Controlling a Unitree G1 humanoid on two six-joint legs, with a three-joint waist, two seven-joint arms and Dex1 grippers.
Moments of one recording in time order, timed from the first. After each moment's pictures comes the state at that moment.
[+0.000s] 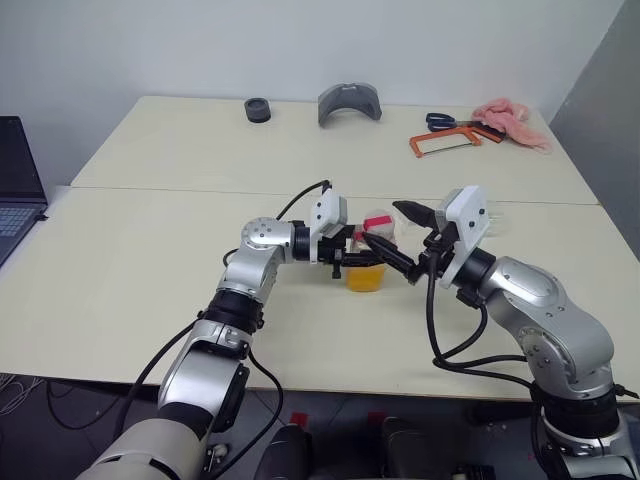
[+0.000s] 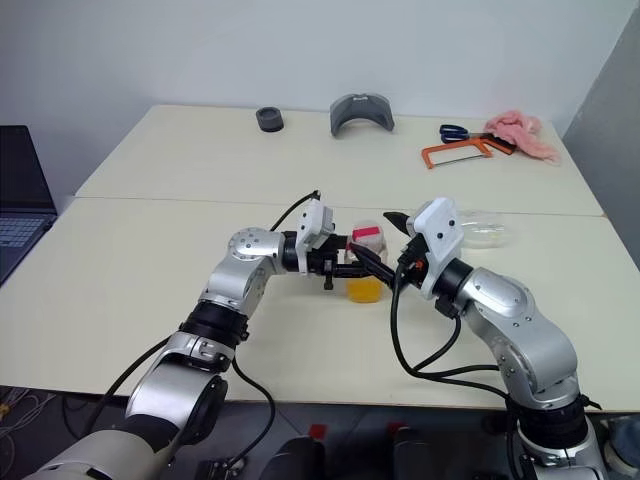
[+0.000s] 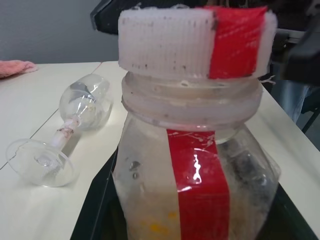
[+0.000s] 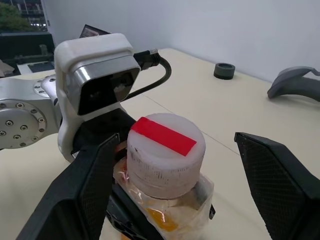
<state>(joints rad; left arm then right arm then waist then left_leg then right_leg) -0.84 0.24 -0.15 0.55 -0.24 0.01 -1.32 -0.38 -0.43 0.06 -0.58 0.45 0.69 0.44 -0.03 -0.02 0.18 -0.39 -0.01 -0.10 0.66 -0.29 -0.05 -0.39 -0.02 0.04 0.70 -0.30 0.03</state>
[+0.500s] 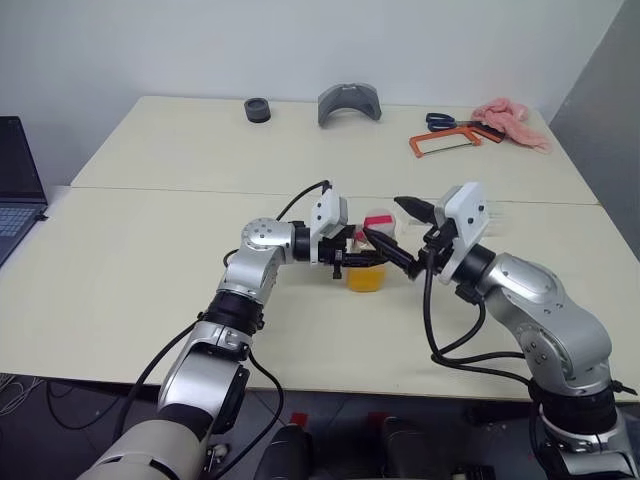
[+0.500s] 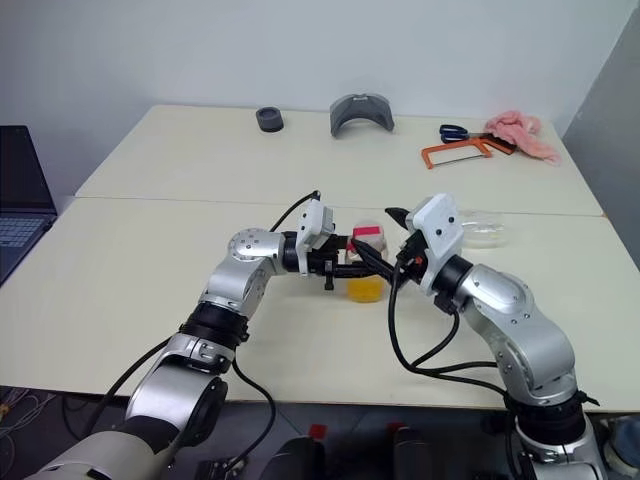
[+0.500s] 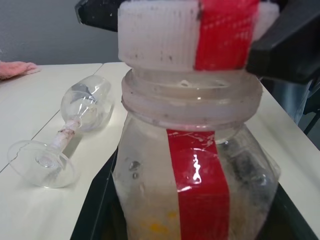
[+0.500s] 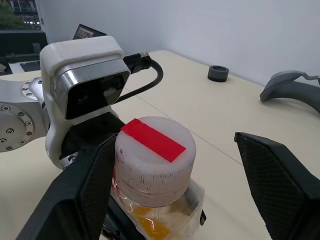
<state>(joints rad) -0.82 0.24 -0.15 0.54 -0.24 0.01 -1.31 -0.40 -0.42 0.06 -0.57 0.43 0.68 0.44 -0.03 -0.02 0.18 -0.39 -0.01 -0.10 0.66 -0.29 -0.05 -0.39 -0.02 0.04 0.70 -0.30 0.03</state>
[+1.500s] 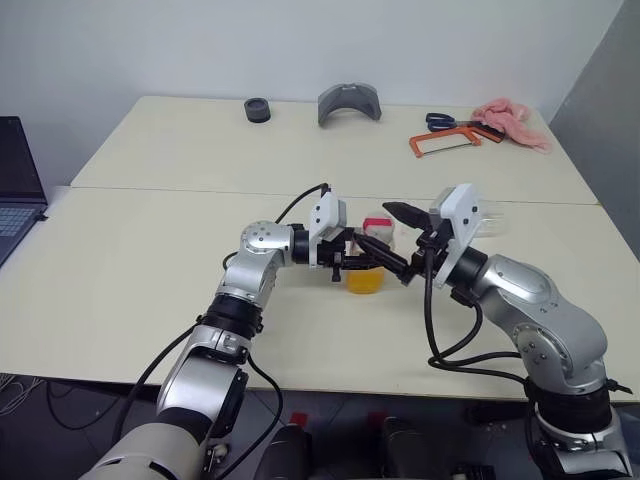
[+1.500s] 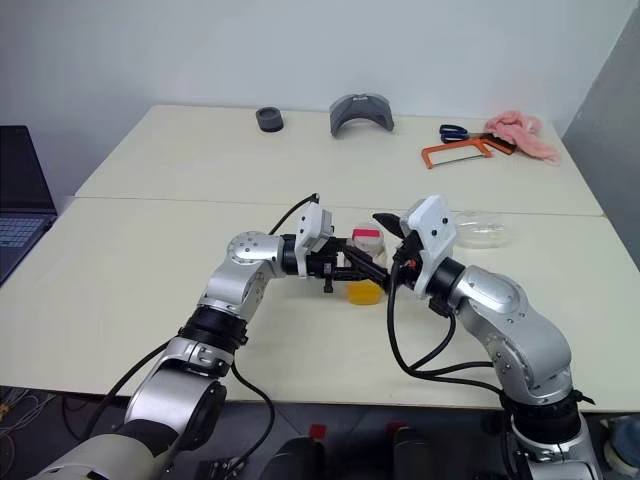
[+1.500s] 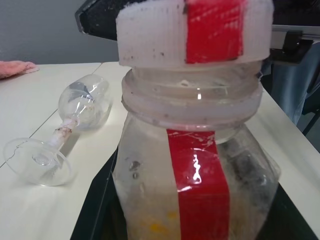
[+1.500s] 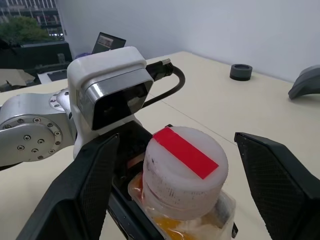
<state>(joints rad) -0.80 0.24 -0.15 0.51 -0.24 0.02 -1.30 -0.41 -0.40 0.06 -0.57 0.52 0.73 0.46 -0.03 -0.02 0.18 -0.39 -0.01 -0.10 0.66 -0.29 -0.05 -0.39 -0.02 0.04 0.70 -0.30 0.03</state>
